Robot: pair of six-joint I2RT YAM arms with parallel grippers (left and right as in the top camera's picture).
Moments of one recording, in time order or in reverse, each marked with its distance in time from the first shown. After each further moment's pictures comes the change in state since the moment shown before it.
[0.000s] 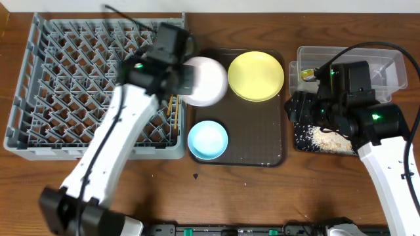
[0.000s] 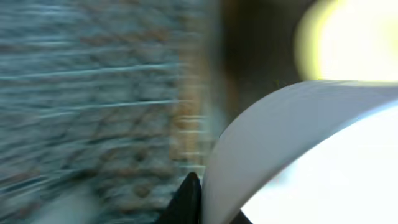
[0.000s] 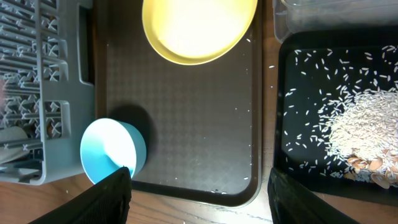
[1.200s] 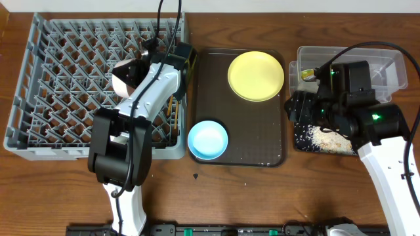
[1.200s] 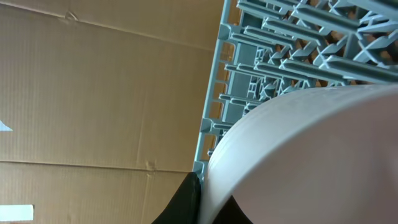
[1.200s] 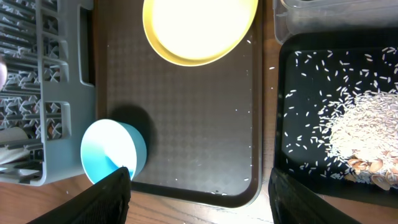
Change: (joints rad) left arm 0.032 0.437 -0.037 -0.005 -1.156 -0.049; right arm 0.000 0.000 0.000 0.004 0.000 0.000
